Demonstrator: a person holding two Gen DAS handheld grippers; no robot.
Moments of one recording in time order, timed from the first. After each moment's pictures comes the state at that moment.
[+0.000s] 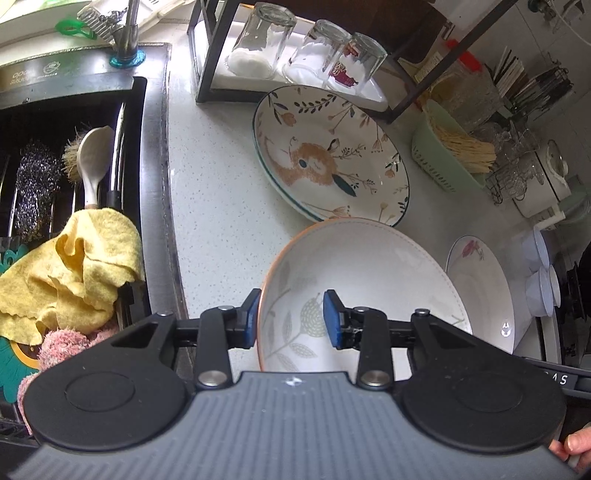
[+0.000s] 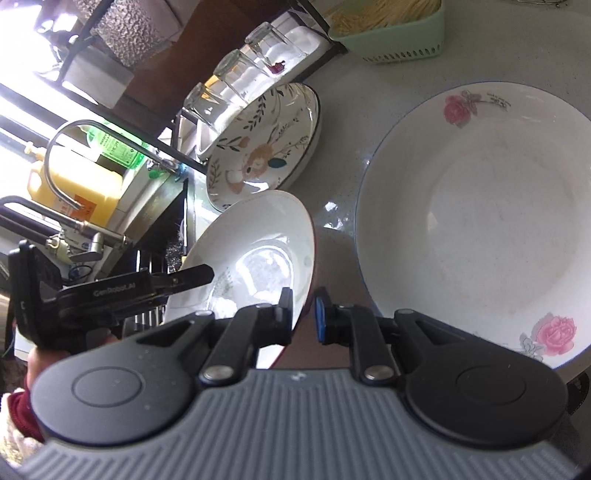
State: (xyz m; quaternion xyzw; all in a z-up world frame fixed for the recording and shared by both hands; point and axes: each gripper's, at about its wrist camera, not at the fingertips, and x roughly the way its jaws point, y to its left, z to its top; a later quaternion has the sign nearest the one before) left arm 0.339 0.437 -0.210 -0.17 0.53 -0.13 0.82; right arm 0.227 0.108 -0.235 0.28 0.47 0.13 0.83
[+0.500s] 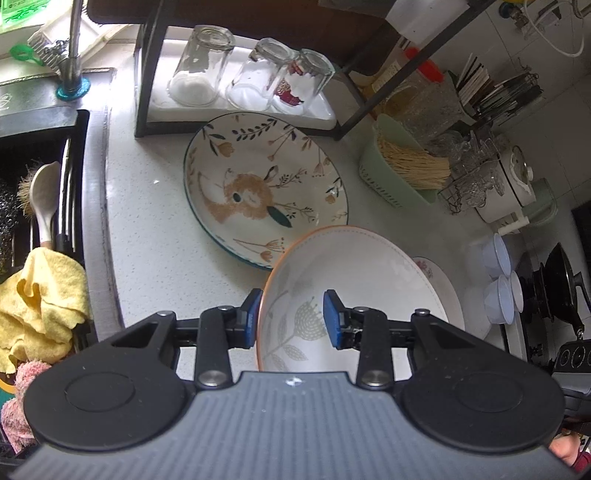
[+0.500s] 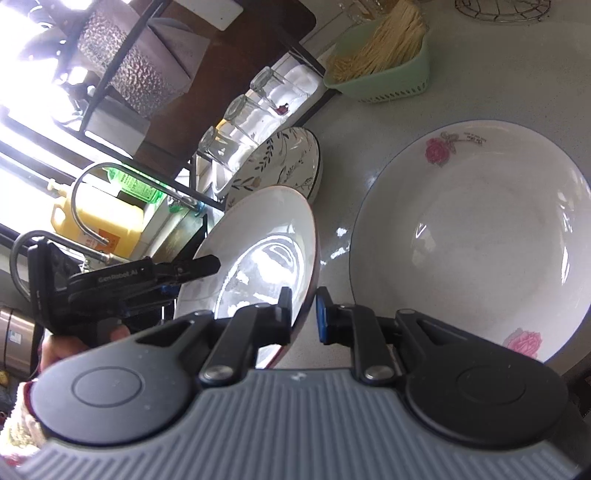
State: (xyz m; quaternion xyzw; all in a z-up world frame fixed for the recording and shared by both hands) left arm 0.368 0.410 -0.175 -0.19 0.53 -0.18 0.81; right arm 0.216 0.072 -0.214 0.32 0.43 0.14 0.83
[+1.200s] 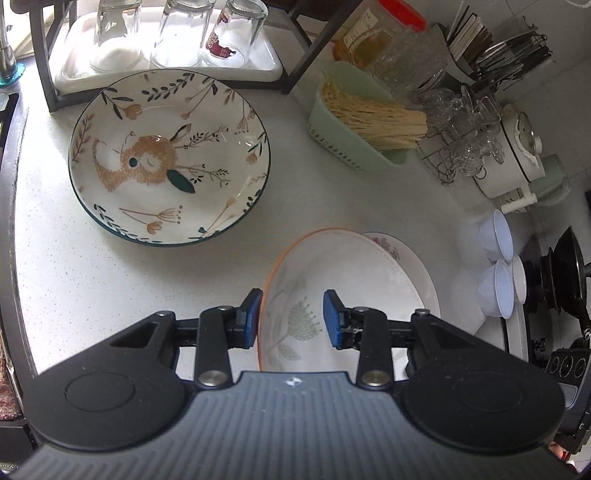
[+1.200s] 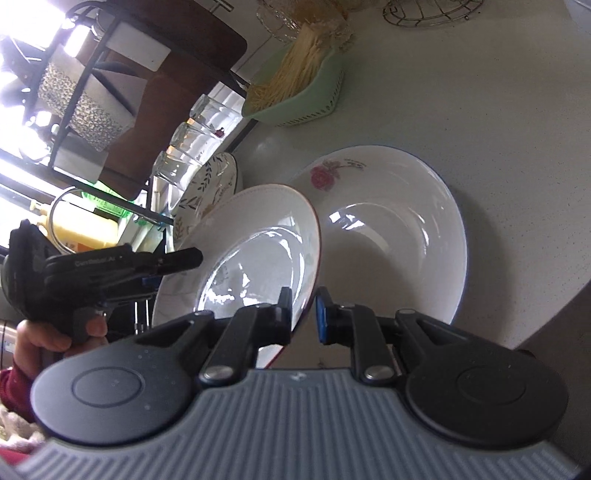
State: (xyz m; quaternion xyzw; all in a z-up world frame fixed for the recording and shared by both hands) left arm 0.377 0.295 -0.180 -0.17 0.57 -0.17 0.79; right arm 0.208 -0.022 -0.239 0.32 0.46 0.12 0.82
